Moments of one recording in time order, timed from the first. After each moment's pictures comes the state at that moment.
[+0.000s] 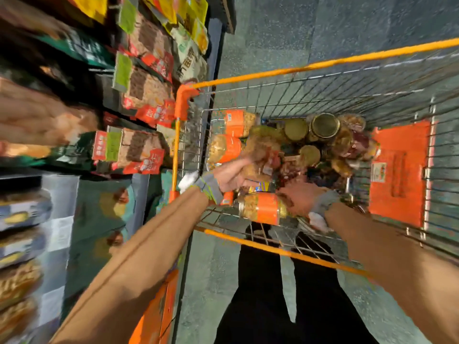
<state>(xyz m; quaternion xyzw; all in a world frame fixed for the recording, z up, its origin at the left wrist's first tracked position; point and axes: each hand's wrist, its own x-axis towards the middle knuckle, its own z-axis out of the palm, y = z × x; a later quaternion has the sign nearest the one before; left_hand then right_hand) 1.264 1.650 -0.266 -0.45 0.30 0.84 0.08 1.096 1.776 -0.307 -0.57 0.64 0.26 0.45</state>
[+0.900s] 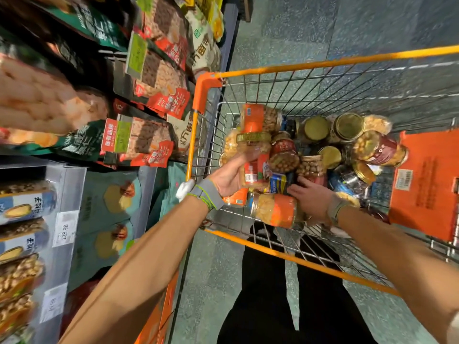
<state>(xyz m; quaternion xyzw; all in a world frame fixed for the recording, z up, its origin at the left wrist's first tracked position) 1.309 1.638 -0.280 -0.41 0.24 0.88 -0.03 1.094 1.785 -0.361 -0.86 0.32 0.35 0.19</state>
